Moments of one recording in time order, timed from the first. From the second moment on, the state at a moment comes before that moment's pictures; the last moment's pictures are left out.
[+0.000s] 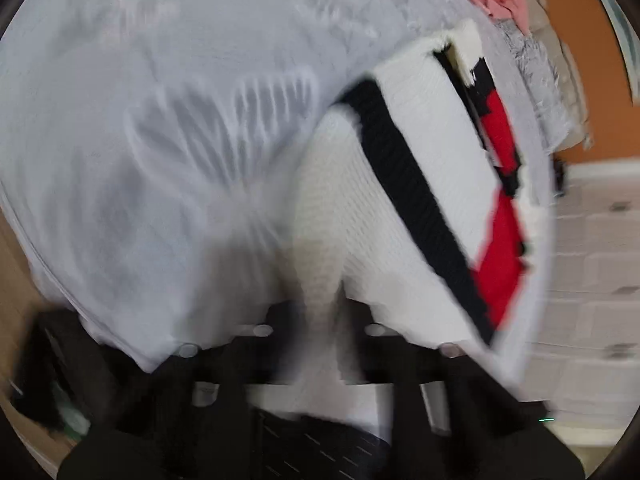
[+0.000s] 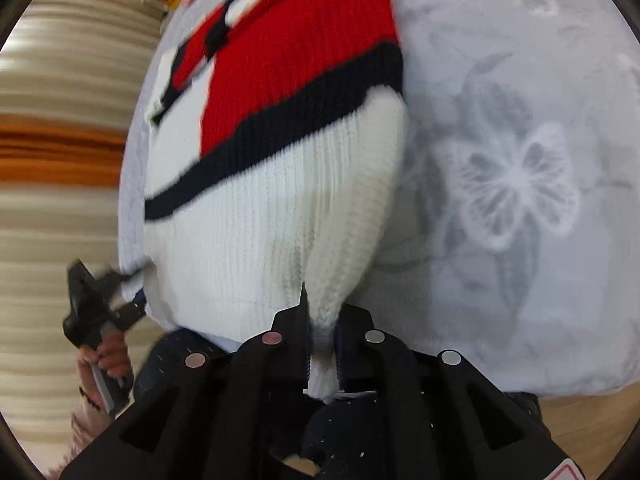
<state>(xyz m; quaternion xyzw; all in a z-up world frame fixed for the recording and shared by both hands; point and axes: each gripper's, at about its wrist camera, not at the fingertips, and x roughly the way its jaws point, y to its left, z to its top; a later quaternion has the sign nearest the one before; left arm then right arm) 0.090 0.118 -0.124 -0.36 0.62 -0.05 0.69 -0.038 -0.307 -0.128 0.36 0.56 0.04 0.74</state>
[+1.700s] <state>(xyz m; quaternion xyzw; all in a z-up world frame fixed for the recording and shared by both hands) 0.287 0.028 -0.092 -0.35 0.55 0.00 0.76 0.159 -0.475 -0.141 0.49 0.46 -0.06 0.74</state>
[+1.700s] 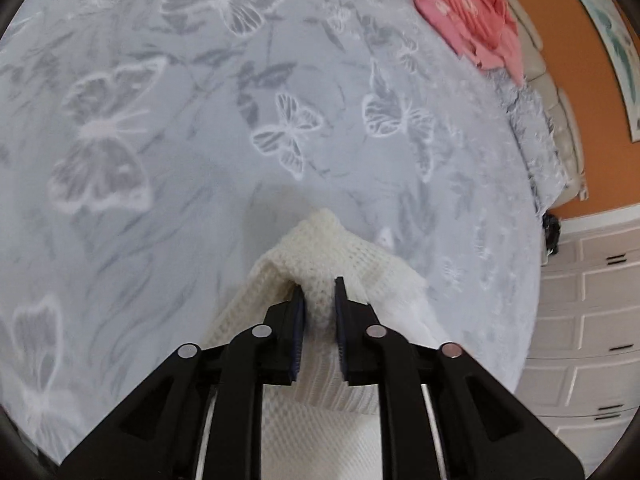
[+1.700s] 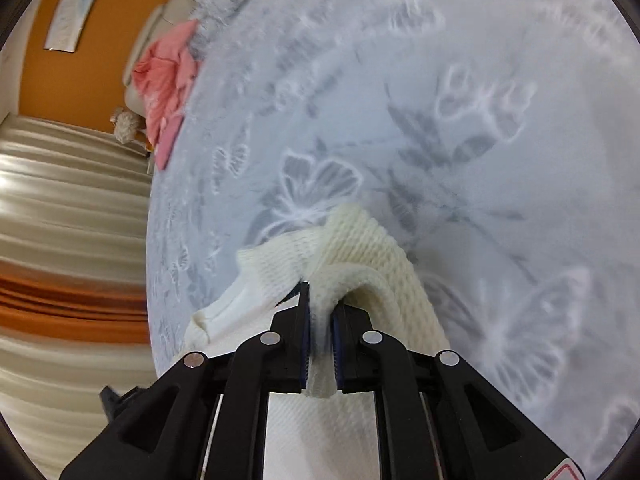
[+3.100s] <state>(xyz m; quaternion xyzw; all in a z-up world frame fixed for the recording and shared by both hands) 0.132 0.052 -0.085 -0.12 0.60 -0.05 0.79 -0.056 -0.445 -0.120 0.30 0.52 -0.13 0.79</state>
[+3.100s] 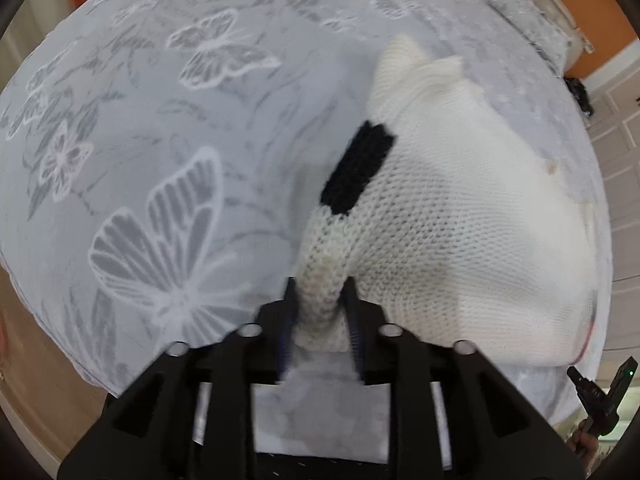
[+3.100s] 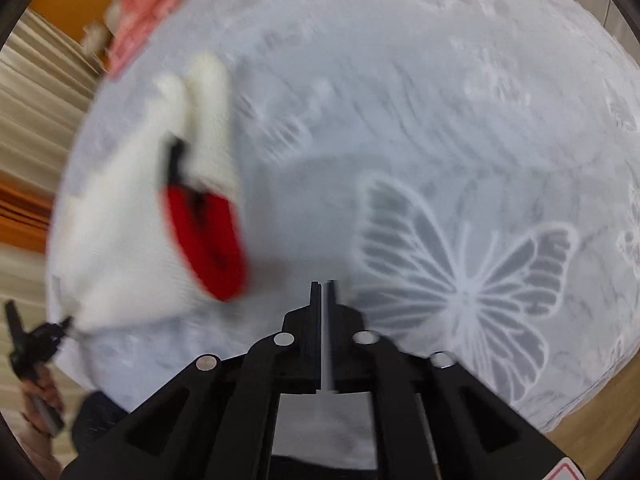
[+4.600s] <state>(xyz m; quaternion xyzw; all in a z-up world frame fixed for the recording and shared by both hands) 0.156 0.071 -0.100 -0.27 0.67 -0.08 0.69 -0.013 -0.446 -0.124 0.36 0.55 -0.07 0.75</state>
